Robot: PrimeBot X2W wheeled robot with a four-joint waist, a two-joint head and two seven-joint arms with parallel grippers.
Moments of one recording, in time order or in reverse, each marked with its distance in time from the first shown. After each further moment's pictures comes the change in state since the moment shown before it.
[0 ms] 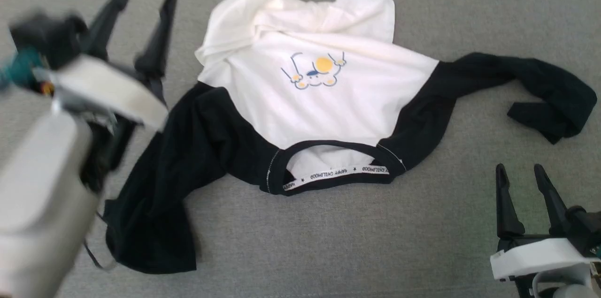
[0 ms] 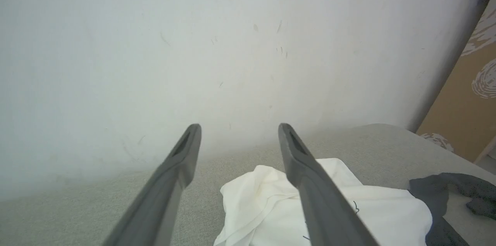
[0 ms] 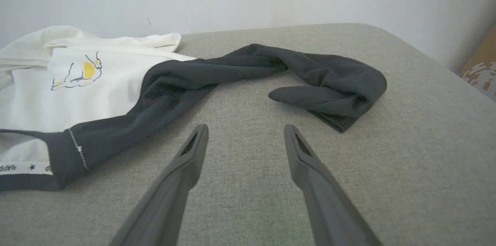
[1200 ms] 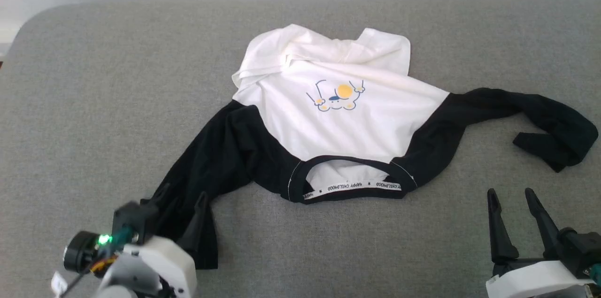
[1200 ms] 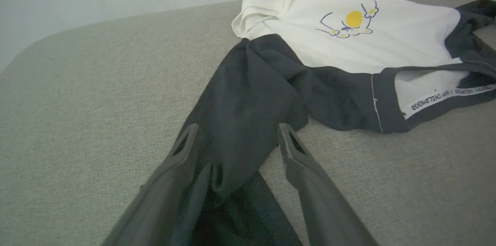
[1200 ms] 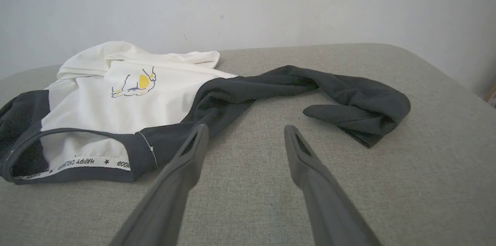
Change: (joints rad) left arm 0.697 -0.212 0.260 -0.150 0.464 0.005 0.164; right arm 0.100 0.001 0.027 -0.062 0.001 0.000 0.038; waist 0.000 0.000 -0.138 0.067
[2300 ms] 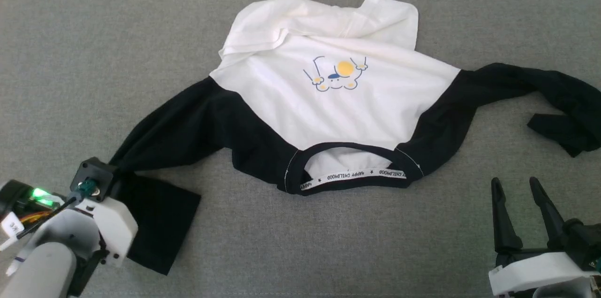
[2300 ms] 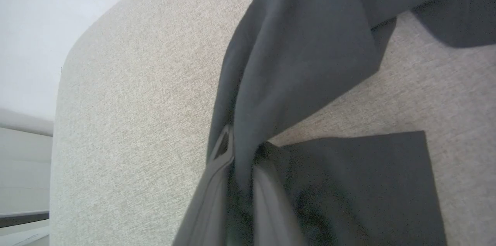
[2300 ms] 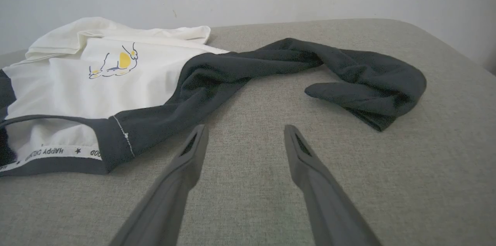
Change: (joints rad) left arm -0.177 0.248 -0.025 0.104 0.085 -0.061 0.179; right arm -0.018 0.000 -0.006 -0.028 0.004 0.000 0.009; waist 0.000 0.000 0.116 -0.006
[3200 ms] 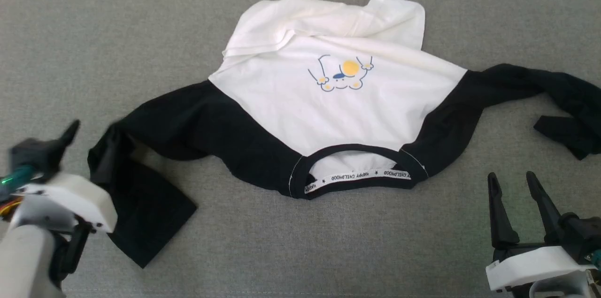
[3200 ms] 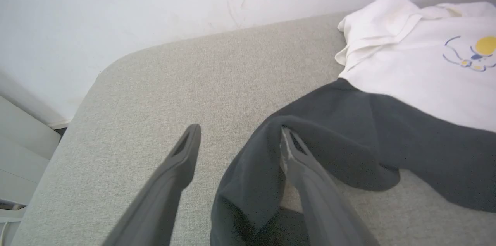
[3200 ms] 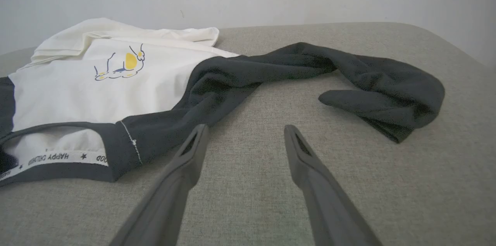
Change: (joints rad) left arm -0.054 -0.069 0.127 0.079 -0.181 0.011 -0.207; right arm -0.025 0.000 0.006 0.008 -0.013 0.000 0.008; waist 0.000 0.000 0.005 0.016
